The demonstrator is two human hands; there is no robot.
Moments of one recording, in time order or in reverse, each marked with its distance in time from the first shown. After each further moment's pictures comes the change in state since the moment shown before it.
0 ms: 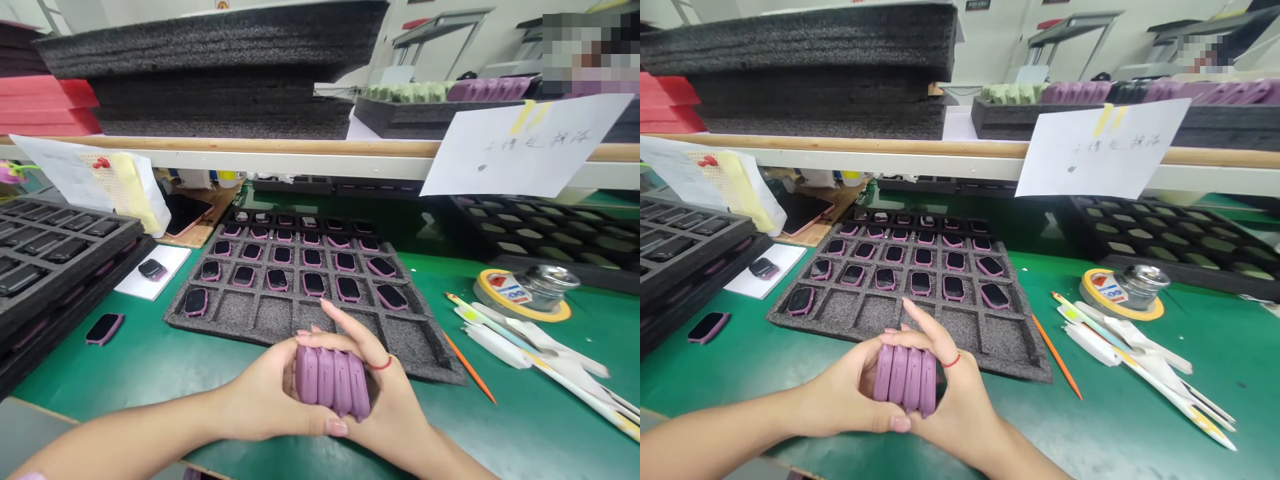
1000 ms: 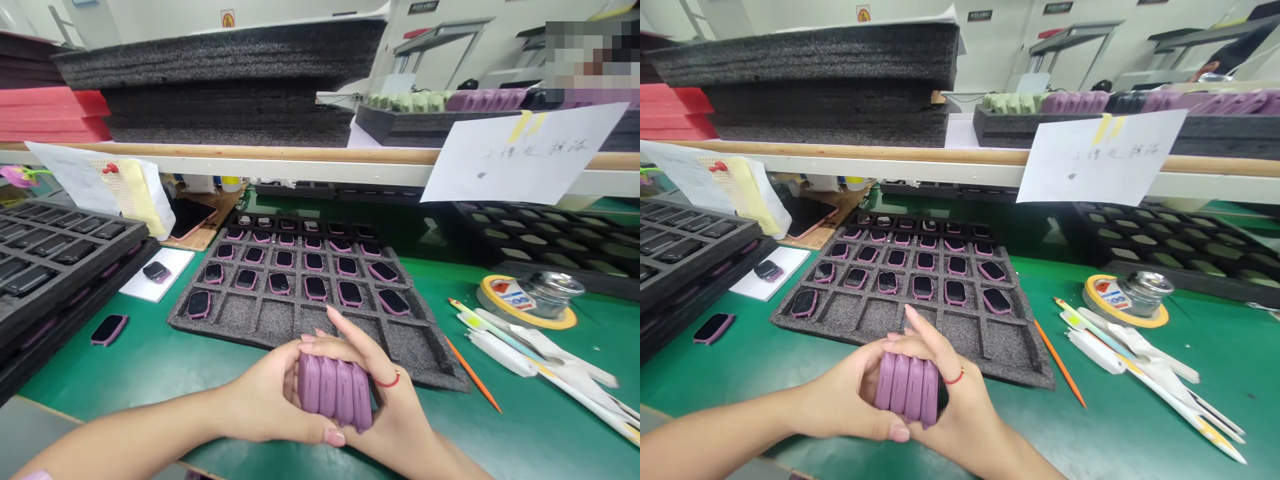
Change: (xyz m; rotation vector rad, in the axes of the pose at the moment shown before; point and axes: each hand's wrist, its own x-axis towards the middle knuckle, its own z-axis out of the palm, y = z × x) left_hand 0.000 -0.003 -0.003 -0.059 -0.053 -0.020; right_hand -0.003 0.003 -0.003 -0.096 -0.020 -0.146
